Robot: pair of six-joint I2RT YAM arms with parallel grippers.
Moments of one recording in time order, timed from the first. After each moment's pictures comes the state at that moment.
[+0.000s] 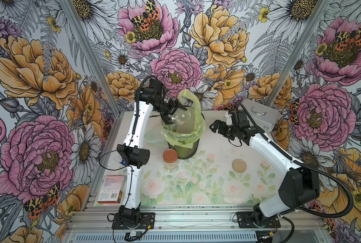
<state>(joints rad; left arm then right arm) -0.23 2.31 2.90 -1.65 0.75 -0.92 0.31 1.54 1.31 -0.52 -0.23 0.62</state>
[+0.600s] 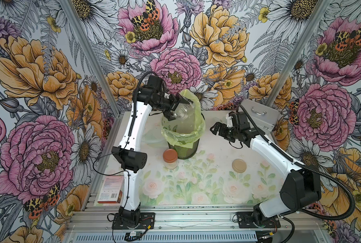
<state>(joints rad) -0.26 2.18 2.75 -1.42 0.78 -0.98 0.31 1.52 1.26 -0.52 -0.23 0.62</state>
